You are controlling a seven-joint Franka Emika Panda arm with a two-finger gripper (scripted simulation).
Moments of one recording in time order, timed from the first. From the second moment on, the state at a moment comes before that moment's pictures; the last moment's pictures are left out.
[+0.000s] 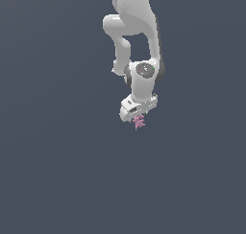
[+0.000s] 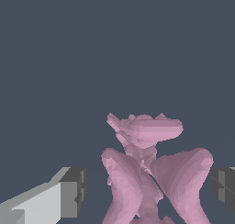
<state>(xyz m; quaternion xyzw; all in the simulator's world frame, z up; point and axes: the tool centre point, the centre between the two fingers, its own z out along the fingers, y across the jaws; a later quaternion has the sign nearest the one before) -0.089 0.079 0.068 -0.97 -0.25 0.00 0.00</state>
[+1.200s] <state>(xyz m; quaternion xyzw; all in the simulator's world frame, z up) -0.078 0.077 0.062 -0.97 -0.25 0.00 0.00</state>
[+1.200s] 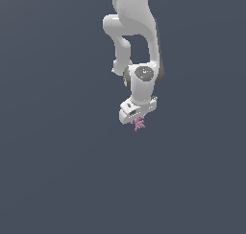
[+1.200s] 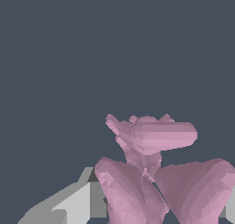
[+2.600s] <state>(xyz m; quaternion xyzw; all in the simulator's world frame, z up) 0.044 0.040 0.132 -0.97 -0.25 0.00 0.00</state>
